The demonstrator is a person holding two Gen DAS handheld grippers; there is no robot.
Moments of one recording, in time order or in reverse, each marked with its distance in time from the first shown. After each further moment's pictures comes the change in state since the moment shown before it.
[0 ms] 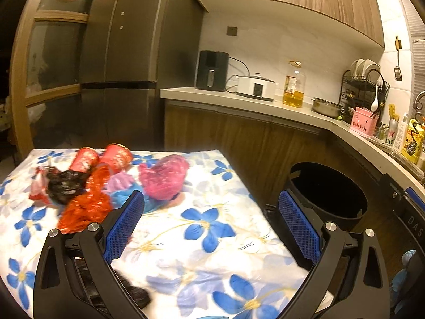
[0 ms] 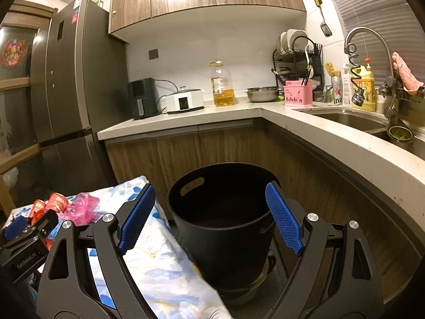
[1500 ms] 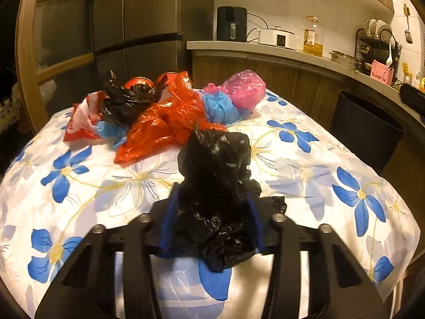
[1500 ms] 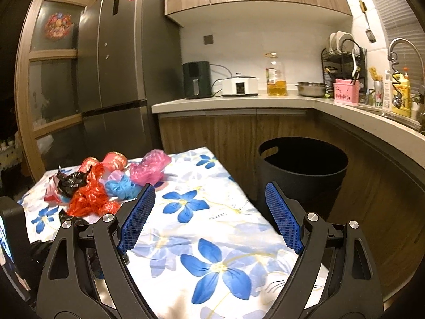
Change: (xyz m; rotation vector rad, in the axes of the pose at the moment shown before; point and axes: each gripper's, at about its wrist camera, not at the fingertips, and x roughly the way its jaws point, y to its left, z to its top) left arm -0.004 0.124 -0.092 0.072 0.218 0.054; right arm -0.043 0.117 -0.066 -0.124 0.059 0.210
